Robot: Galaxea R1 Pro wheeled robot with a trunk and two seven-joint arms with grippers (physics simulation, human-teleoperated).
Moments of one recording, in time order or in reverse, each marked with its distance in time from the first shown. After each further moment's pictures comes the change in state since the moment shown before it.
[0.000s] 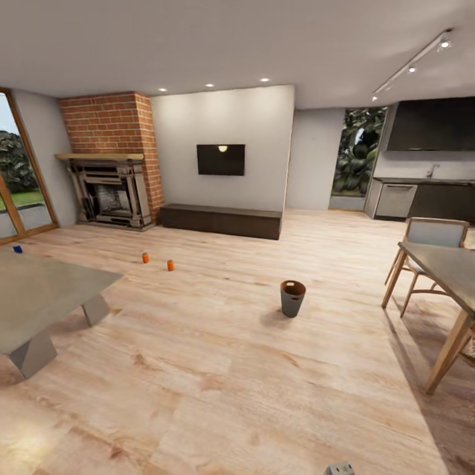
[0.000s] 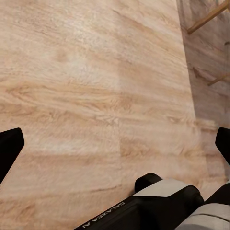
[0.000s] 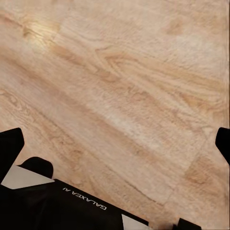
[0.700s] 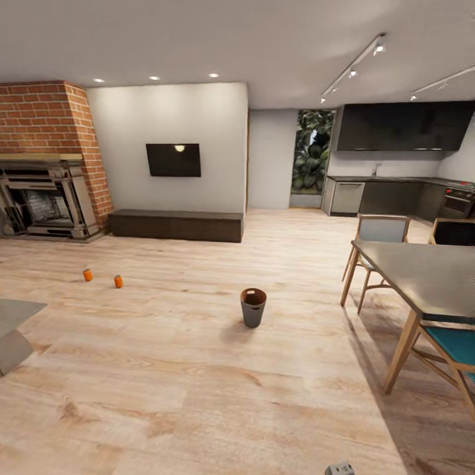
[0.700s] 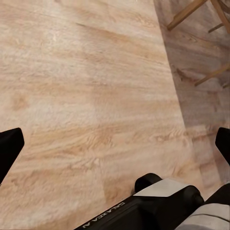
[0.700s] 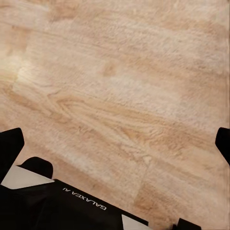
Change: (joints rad) left arm 0.000 0.000 0.000 0.000 0.000 0.000 0.000; right arm -0.001 0.000 0.000 0.000 0.000 0.000 -0.001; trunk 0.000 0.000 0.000
